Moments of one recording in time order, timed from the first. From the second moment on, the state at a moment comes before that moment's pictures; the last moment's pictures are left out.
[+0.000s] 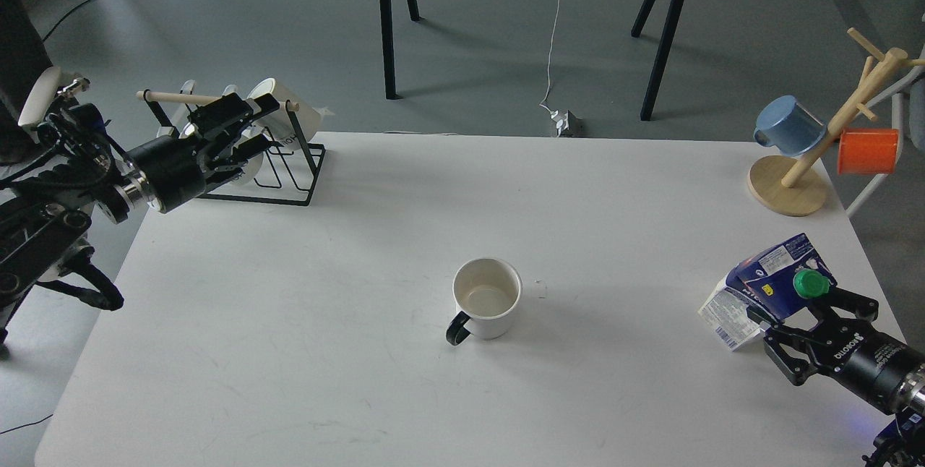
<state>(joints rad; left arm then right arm) -0.63 0.58 -0.74 -0.81 1.04 -0.49 -0.49 -0.09 -0.71 1.07 1.05 0.70 0.49 -0.49</state>
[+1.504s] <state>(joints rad) -0.60 0.57 -0.73 -0.80 1.05 -0.49 -0.49 0.21 -0.42 0.81 1.05 0.58 0.49 -0.49</state>
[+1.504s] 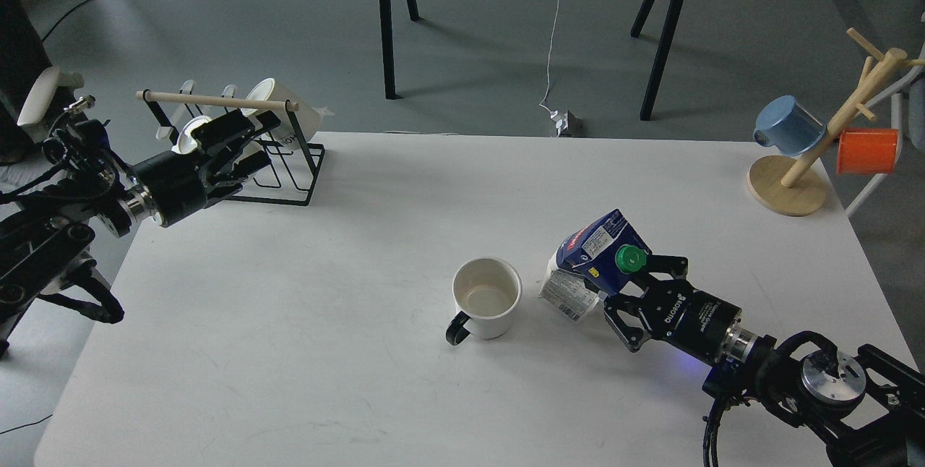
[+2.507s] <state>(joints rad) -0.60 0.58 -0.73 -0.80 1.05 -0.49 -0.49 0.17 -0.41 0.81 1.06 0.51 0.49 -0.49</state>
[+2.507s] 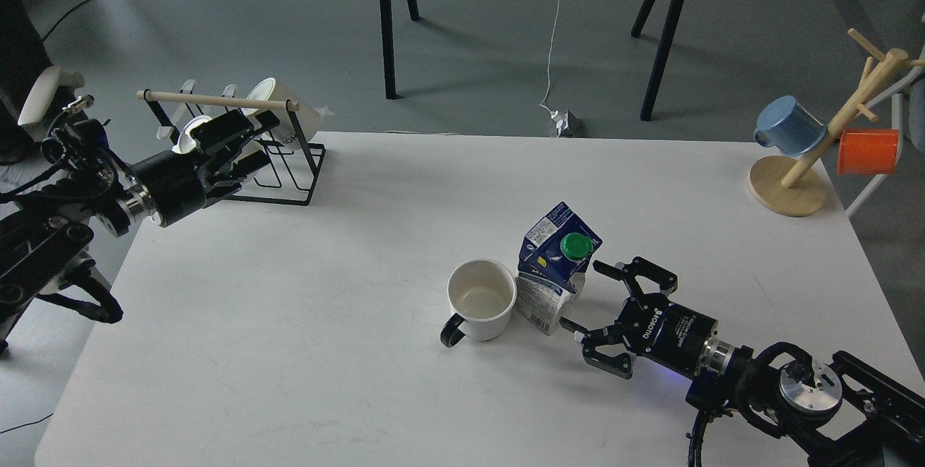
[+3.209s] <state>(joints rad) -0.60 0.54 -0.74 -0.78 0.97 -0.49 -0.49 0.04 -0.62 1.35 0.95 0.56 0.49 -0.49</state>
